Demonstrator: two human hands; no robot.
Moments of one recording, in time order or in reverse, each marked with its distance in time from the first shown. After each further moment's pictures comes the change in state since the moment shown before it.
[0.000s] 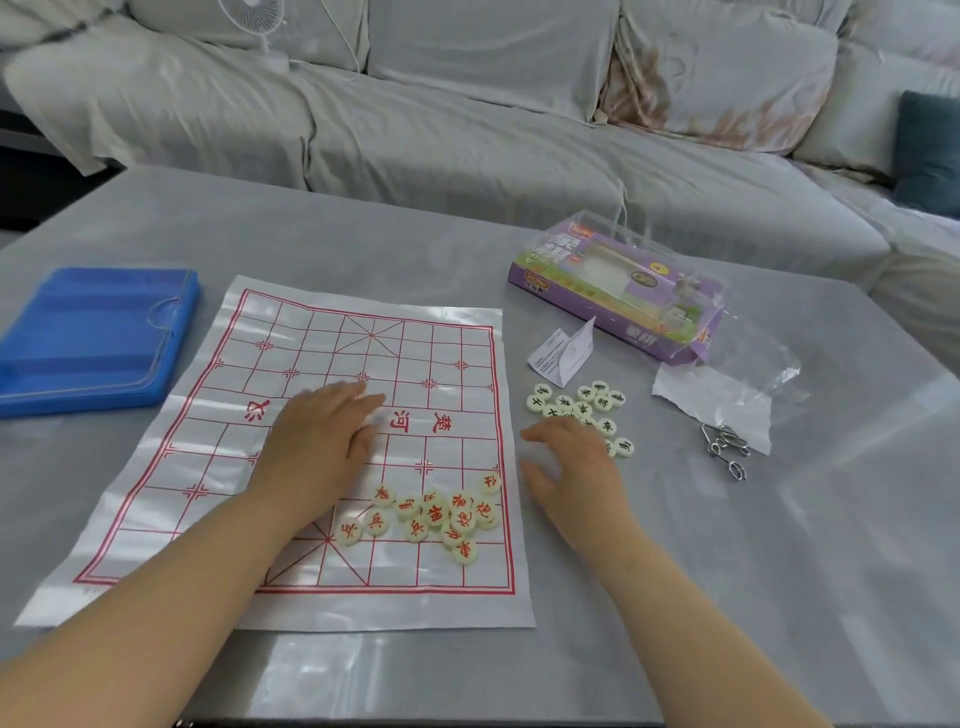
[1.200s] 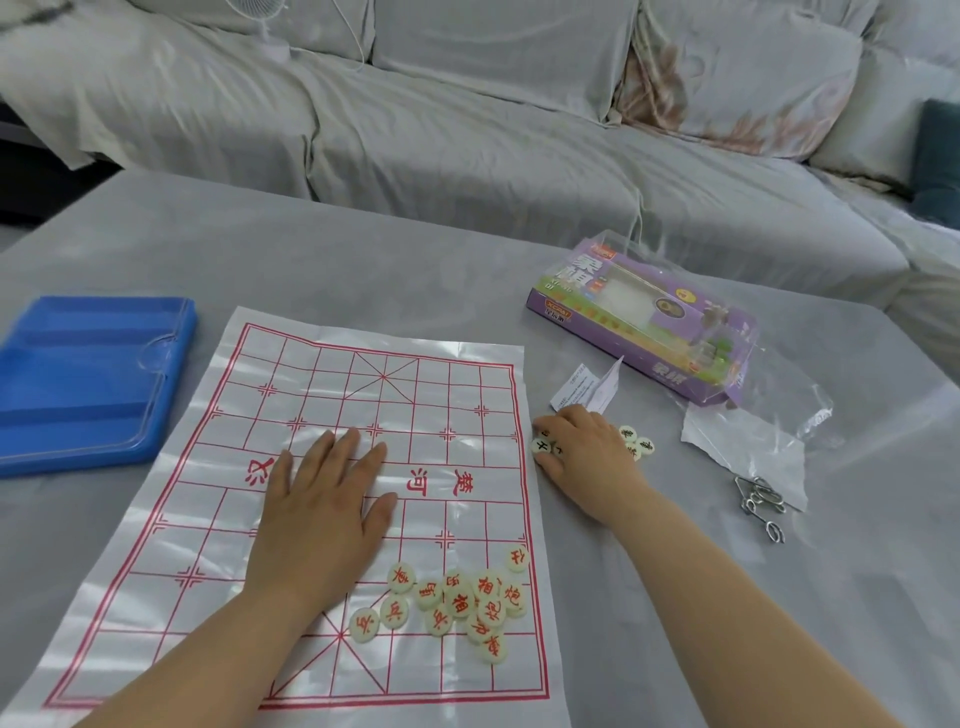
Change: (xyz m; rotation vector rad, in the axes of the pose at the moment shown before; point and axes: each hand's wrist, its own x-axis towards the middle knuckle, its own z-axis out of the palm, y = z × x) left_hand 0.010 -0.014 0.018 0.063 -0.069 -0.134; right_hand 0.090 0.005 -0.005 -0.382 -0.274 -0.037
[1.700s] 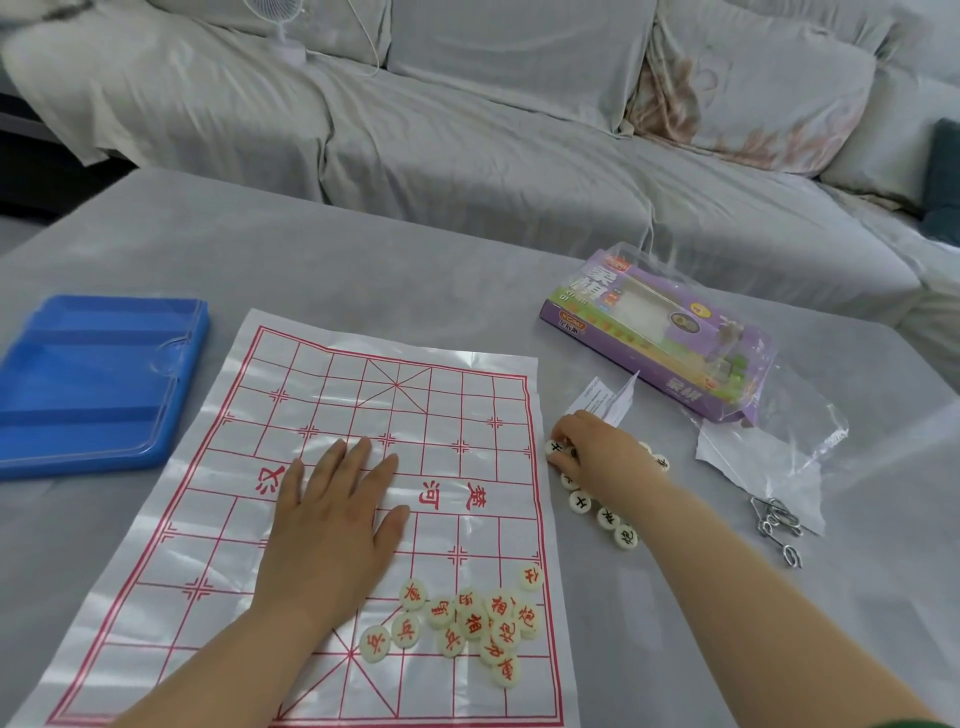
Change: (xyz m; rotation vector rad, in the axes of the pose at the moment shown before) left_hand 0.003 -0.004 0.004 0.119 -0.021 0.021; right_hand 0.017 -0.002 -0.015 -0.005 -0.121 0.028
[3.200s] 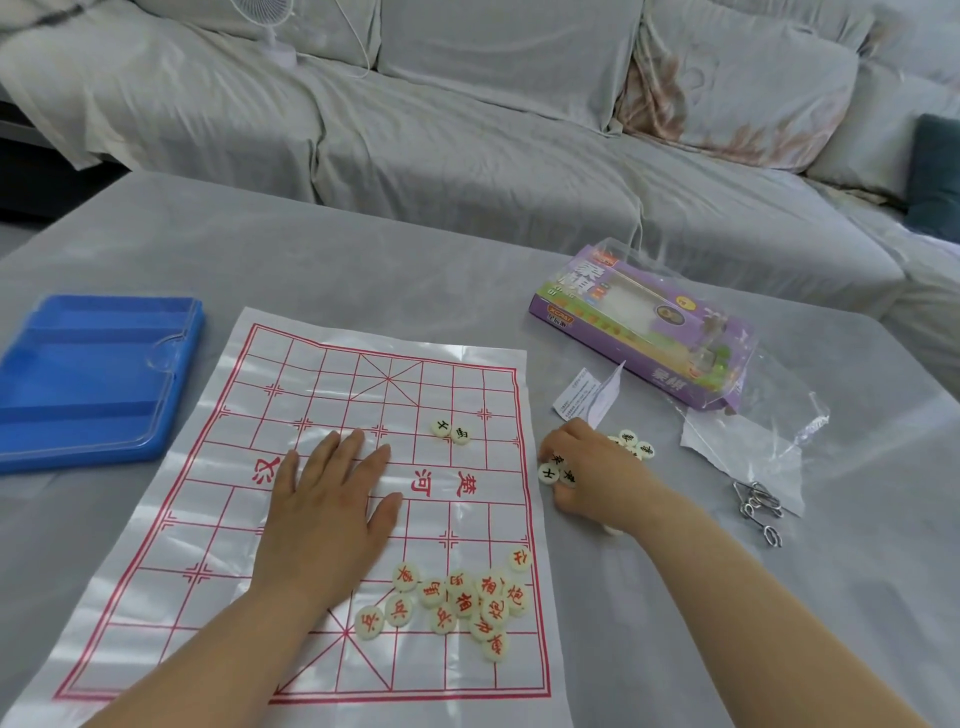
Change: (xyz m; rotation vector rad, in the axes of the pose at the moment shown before) left_hand -0.005 0.005 -0.011 -0.100 -0.018 -0.038; right_hand -0.031 0.000 0.003 0.024 -0.051 -0.062
